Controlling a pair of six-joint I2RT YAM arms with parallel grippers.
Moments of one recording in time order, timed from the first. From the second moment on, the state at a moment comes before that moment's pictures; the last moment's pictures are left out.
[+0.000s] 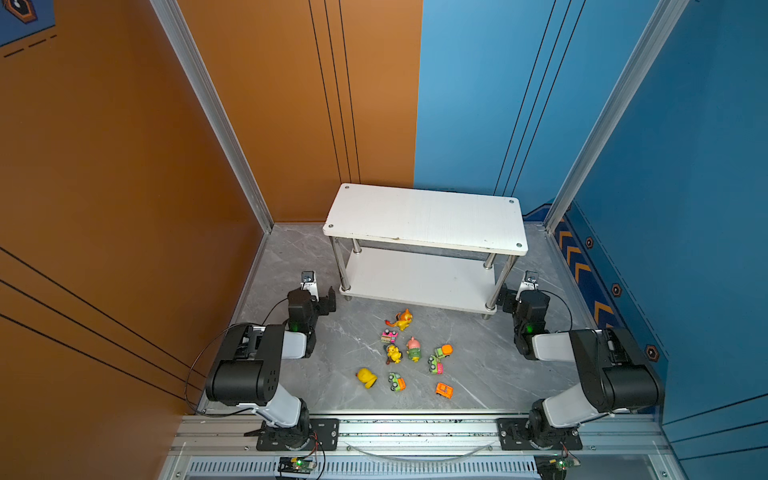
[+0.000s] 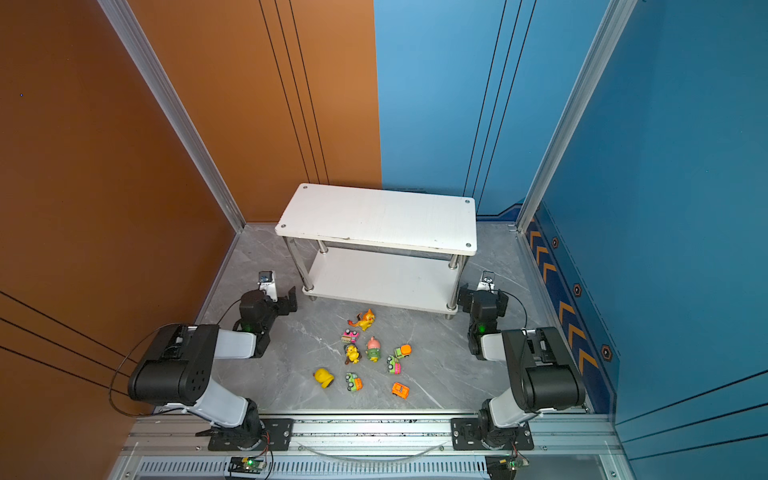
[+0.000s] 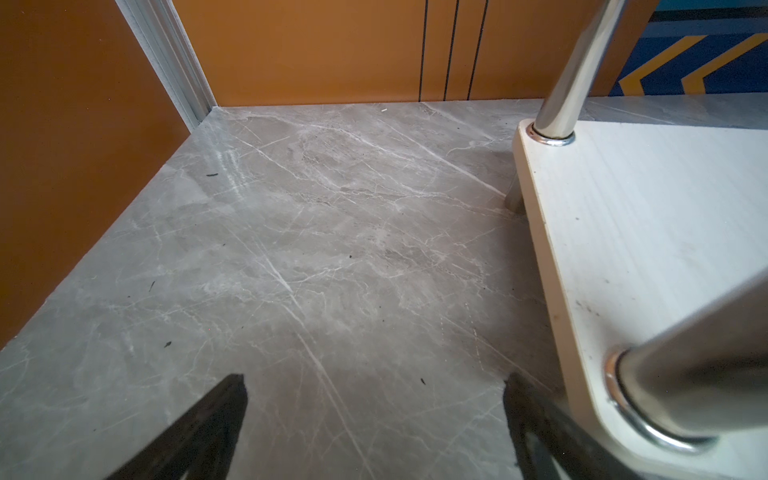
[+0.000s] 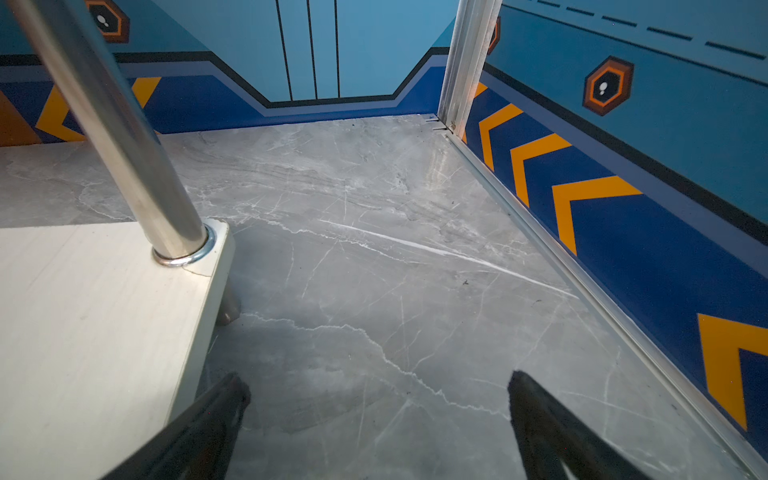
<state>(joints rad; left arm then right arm) 0.00 1.57 0.38 0.83 -0.07 0.01 0.07 1.53 0.36 0.81 0.36 0.07</state>
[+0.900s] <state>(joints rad) -0.01 1.38 0.33 0.77 -0.18 -0.03 0.10 1.41 0.36 0.72 0.42 0.07</state>
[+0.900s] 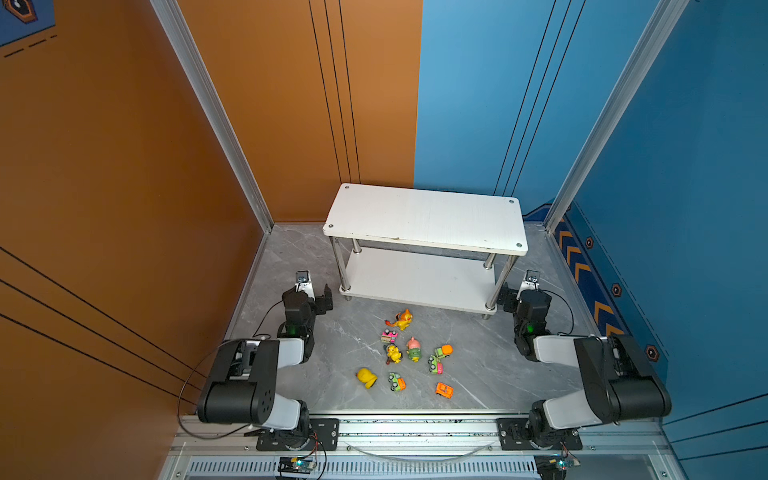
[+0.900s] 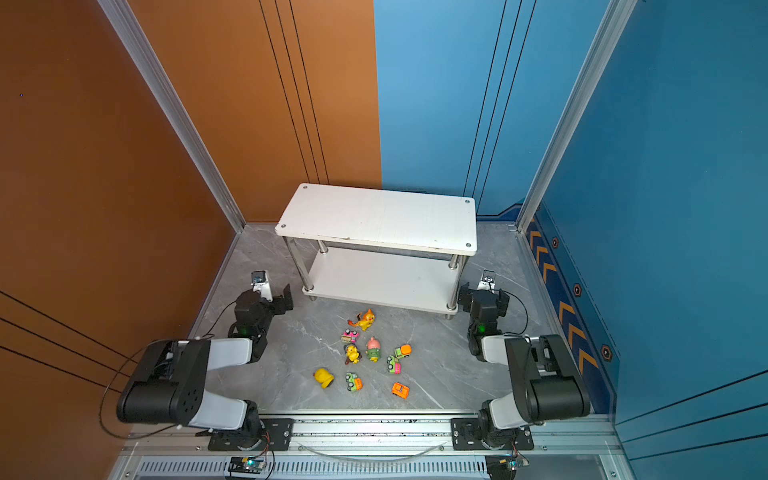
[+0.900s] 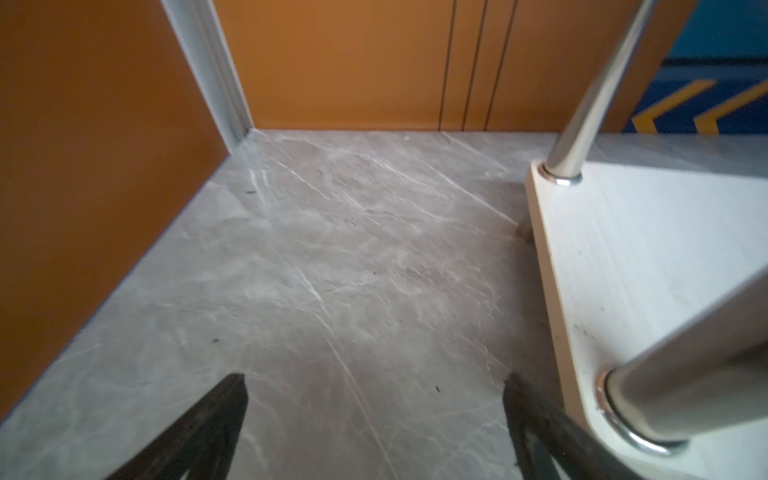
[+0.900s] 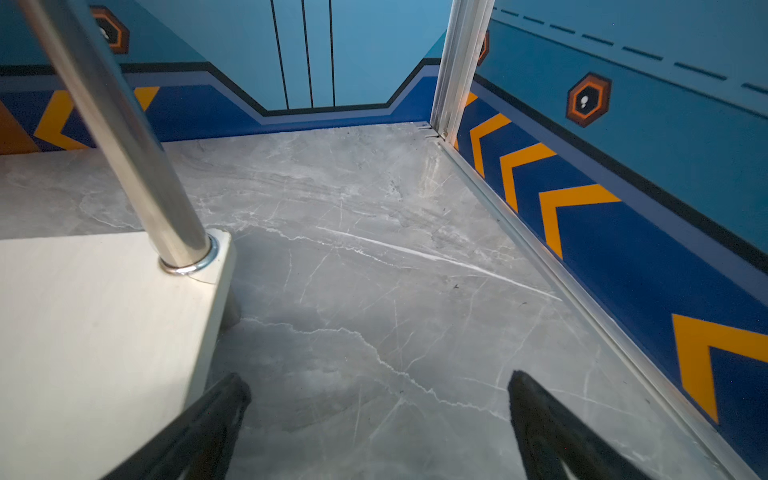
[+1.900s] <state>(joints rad) -0.13 0.91 0.49 -0.03 -0.12 -0.53 0.54 0.71 0.44 -0.29 0.59 0.37</state>
